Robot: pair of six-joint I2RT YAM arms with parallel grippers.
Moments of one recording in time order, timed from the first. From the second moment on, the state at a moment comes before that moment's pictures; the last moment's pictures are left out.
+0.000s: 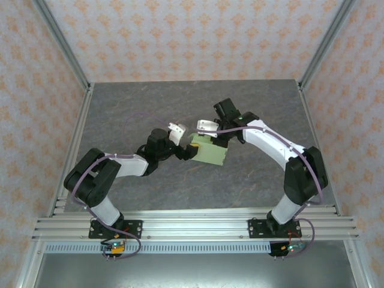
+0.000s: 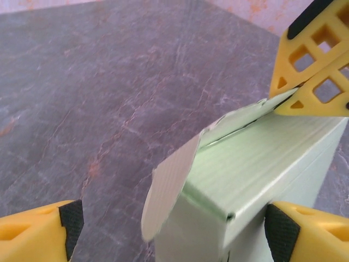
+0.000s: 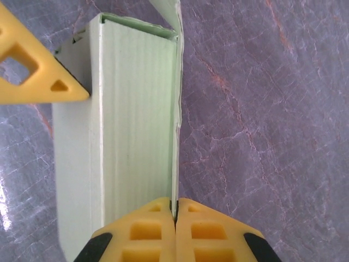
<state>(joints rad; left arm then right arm) -0.50 1.65 0.63 0.65 0.31 -0.07 0.55 1.64 1.31 -0.72 -0.14 -0.91</state>
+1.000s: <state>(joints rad) -0.59 1.72 0.63 0.75 0.42 0.15 0.51 1.52 1.18 -0.62 -0.25 -0.77</state>
